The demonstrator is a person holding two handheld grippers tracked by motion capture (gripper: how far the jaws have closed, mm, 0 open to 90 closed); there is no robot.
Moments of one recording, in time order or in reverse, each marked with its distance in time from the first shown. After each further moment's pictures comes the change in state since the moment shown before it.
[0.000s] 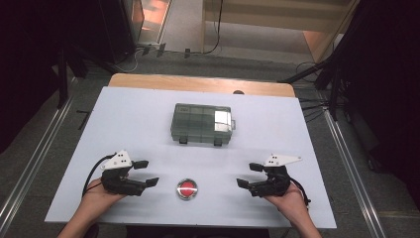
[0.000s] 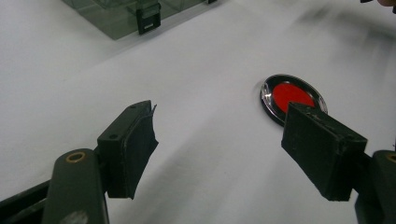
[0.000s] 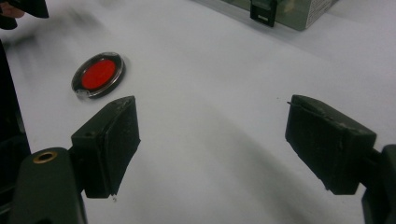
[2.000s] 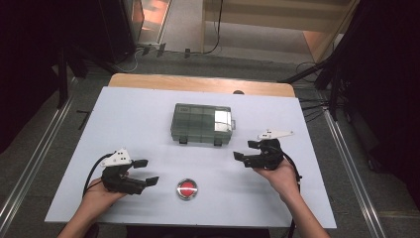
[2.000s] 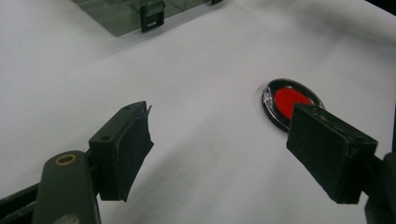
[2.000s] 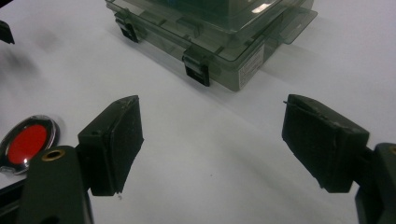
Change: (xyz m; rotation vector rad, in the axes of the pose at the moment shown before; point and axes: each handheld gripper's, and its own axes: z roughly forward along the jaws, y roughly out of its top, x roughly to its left) left arm 0.005 0.000 0.002 0.000 -0.014 -0.042; right arm -0.031 0.054 0.024 -0.002 -0.123 0.053
